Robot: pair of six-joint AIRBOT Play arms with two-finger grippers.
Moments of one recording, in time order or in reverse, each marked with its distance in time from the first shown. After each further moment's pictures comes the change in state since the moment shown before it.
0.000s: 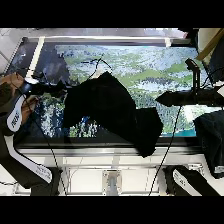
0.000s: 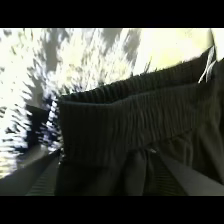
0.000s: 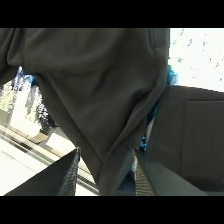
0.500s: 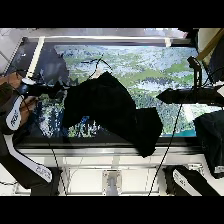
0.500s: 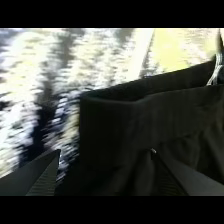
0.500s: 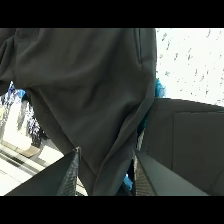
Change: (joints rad) left arm 0.004 -0.043 0.006 -0.024 -0.023 0.002; right arm 0.000 0.000 0.000 -0.011 -0.063 0.011
